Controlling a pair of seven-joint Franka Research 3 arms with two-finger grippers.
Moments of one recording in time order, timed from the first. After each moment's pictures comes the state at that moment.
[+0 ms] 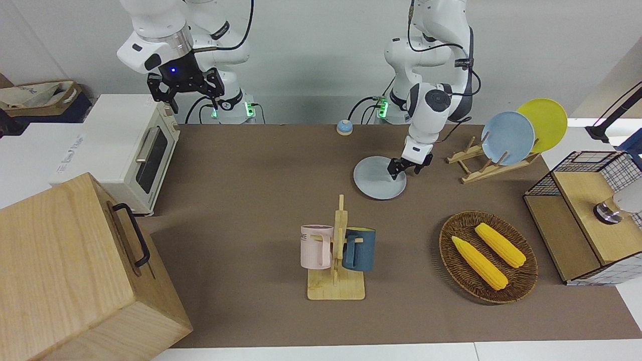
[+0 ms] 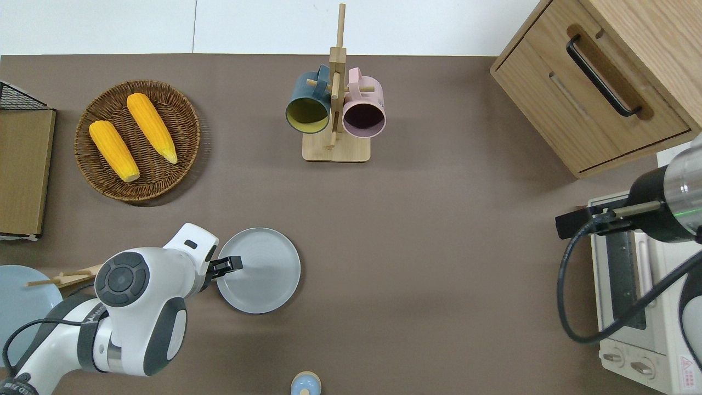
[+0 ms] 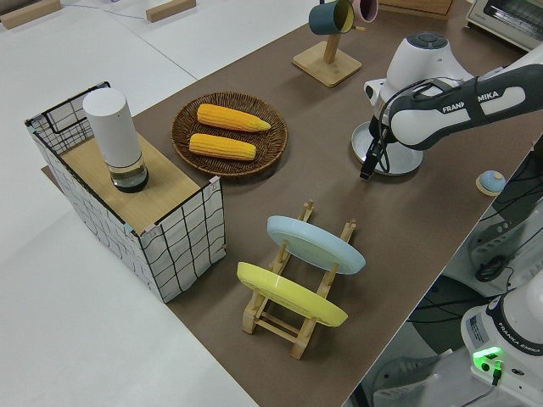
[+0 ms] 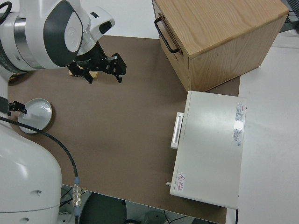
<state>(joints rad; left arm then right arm) -0.05 -0.06 -0.19 -2.52 -0.05 2.48 -0.44 0.02 -0.01 0.12 -1.48 0.00 1.39 0.02</state>
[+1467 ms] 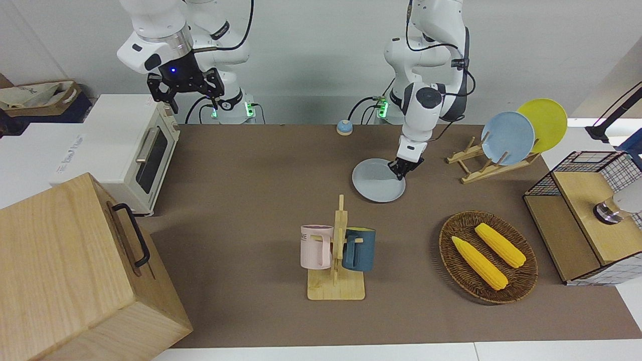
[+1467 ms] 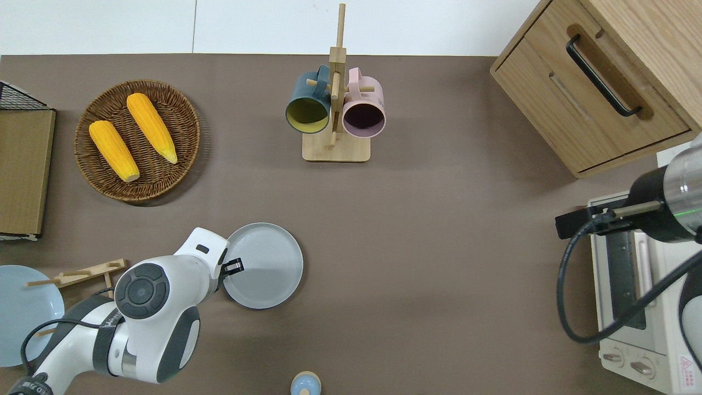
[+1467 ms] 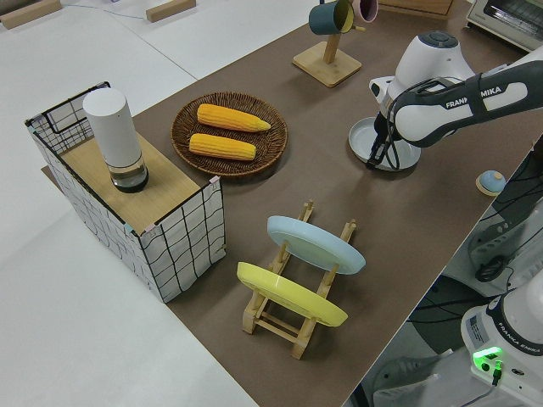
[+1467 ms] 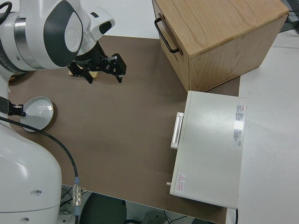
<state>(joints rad) -0.07 -0.07 -0.20 -2.54 0.00 2.52 -0.56 0.02 -0.01 0.12 -1.48 0.00 1.39 0.02</state>
